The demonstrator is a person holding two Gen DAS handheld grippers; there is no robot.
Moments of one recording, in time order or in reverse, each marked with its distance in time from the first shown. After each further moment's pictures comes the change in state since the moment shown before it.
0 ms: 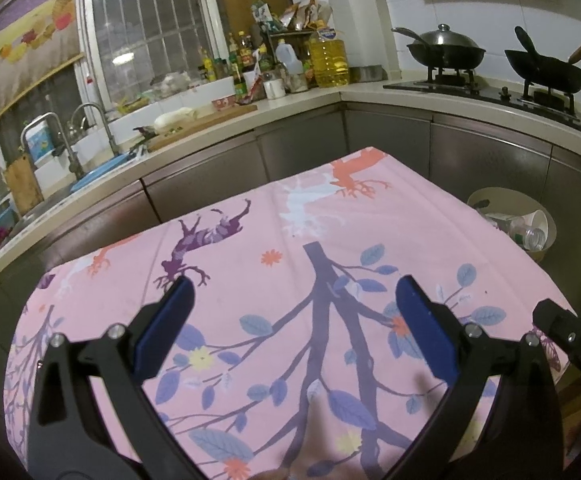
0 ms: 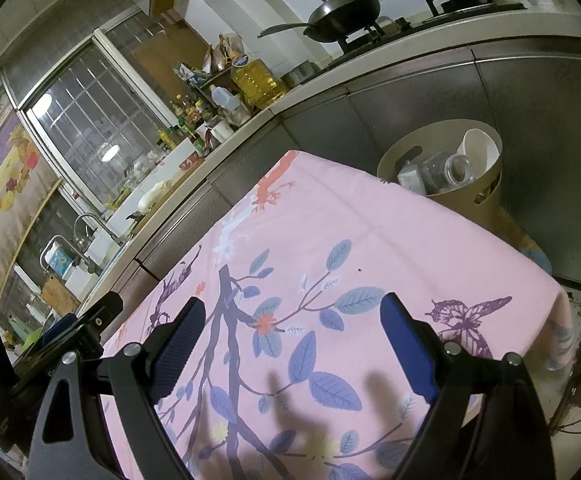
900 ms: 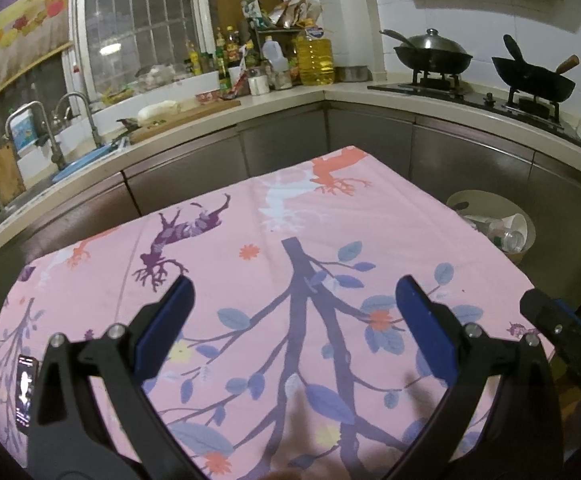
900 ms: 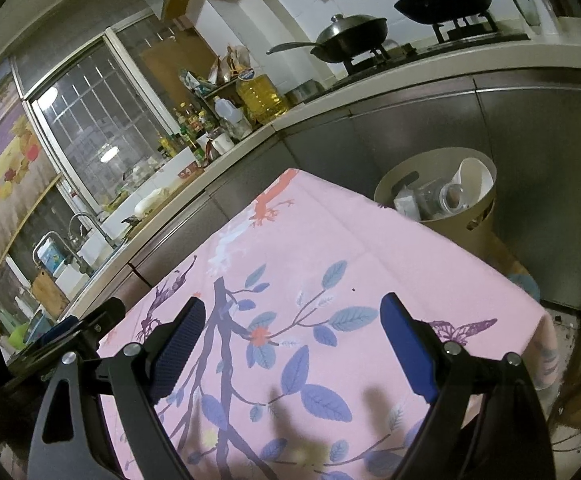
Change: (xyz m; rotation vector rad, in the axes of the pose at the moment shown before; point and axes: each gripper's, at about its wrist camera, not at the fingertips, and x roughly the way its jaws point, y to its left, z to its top) left arm -0.002 -0.001 -0.007 -0.022 0.011 -0.087; right arm -0.011 0.007 -0.005 -0.051 -0.055 -0.037
